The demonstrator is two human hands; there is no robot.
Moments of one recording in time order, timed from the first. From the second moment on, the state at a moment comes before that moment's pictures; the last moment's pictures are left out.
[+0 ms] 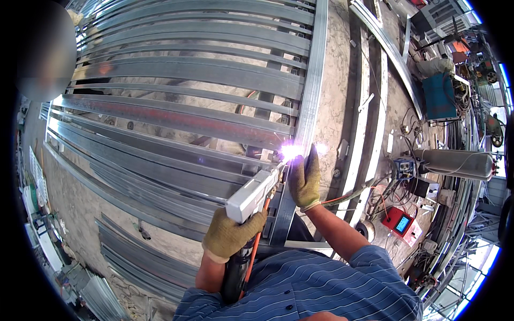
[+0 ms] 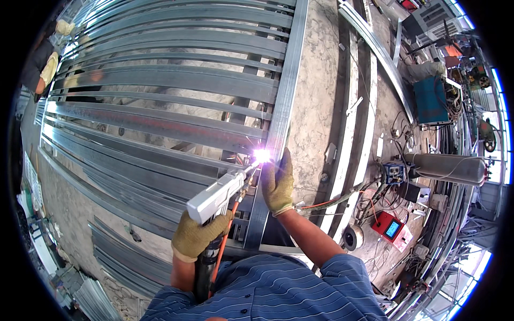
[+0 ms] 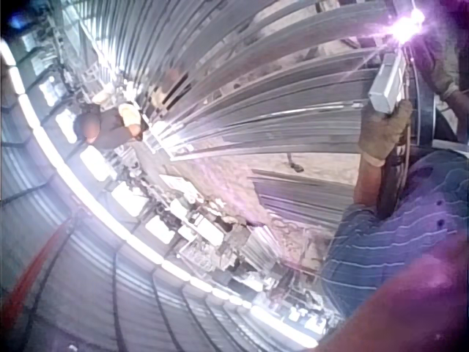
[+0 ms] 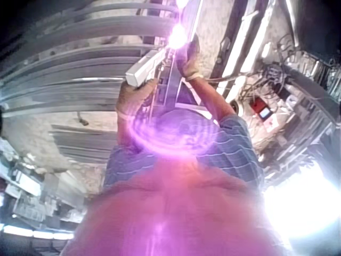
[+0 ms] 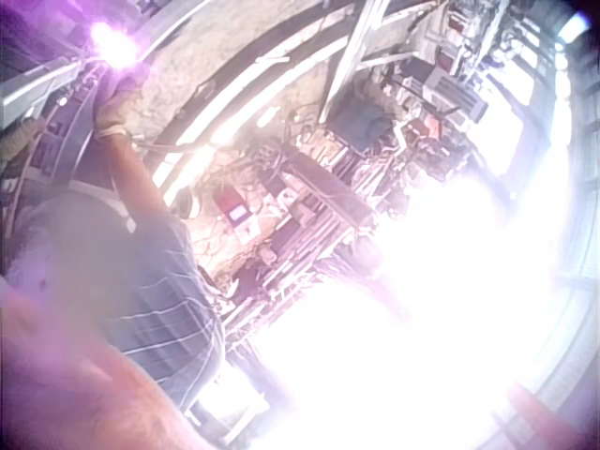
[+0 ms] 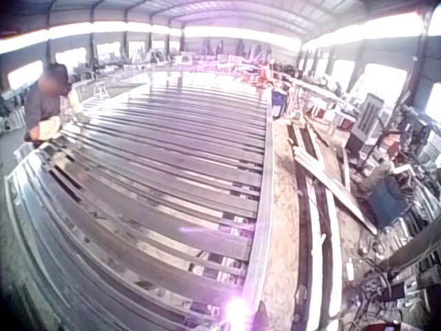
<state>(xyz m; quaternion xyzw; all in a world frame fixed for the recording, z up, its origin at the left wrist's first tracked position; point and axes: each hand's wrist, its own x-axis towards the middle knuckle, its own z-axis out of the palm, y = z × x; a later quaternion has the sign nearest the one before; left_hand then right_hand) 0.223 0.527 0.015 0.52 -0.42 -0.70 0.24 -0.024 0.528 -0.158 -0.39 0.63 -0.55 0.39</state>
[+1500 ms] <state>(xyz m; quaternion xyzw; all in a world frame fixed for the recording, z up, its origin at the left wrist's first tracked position) 0.288 0.586 0.034 0.46 -0.34 -0.74 0.35 0.033 0.616 -0.127 -0.46 0.81 -0.29 0.22</state>
